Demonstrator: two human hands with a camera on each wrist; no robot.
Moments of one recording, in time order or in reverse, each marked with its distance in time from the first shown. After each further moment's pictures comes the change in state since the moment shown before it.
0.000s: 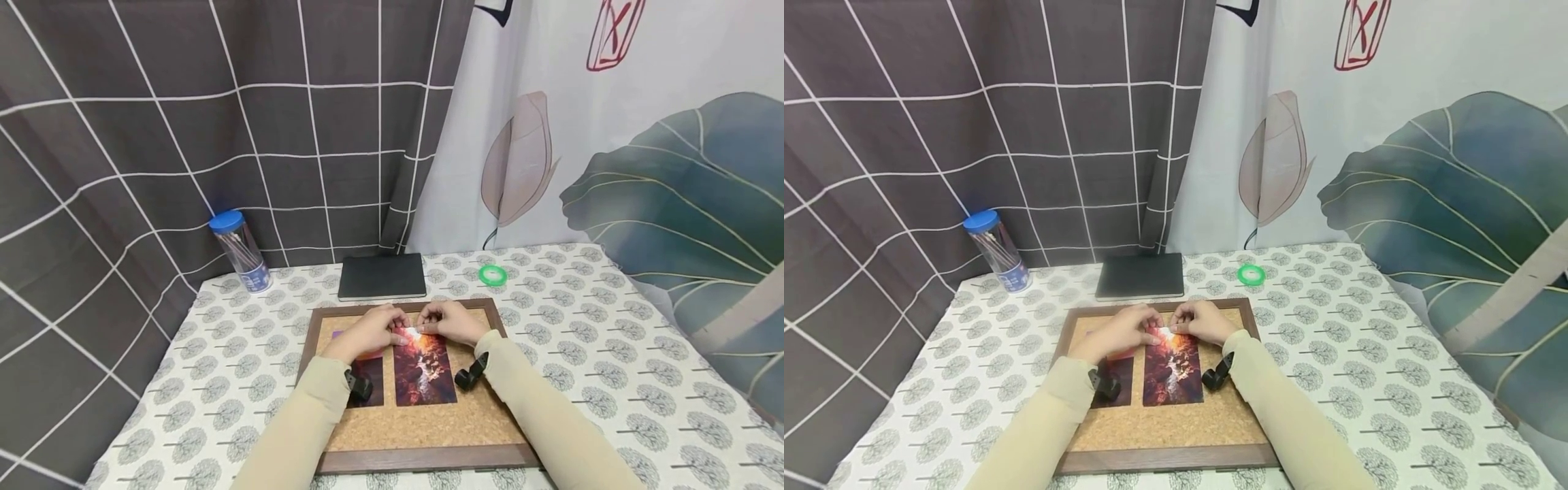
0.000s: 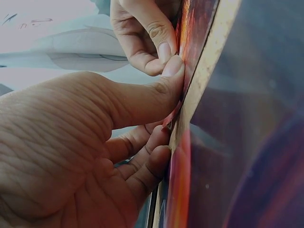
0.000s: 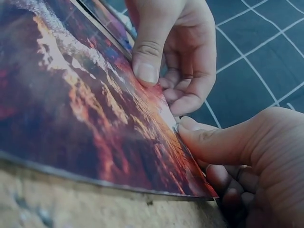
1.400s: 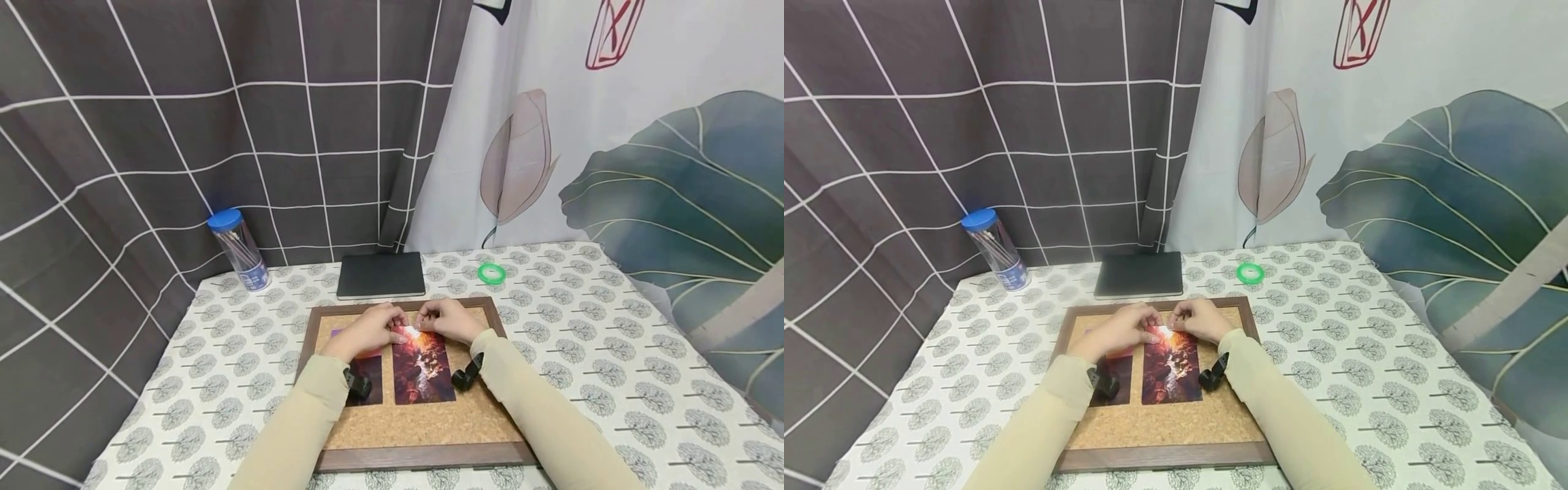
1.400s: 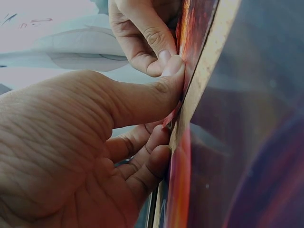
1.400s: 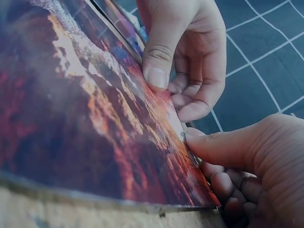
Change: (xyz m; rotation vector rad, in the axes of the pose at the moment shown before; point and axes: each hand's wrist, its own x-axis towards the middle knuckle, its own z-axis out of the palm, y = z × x) left_hand -0.001 0.001 0.000 -0.023 -0.003 -0.010; right_hand -0.001 -0.009 0.004 -0.043 0.061 0.059
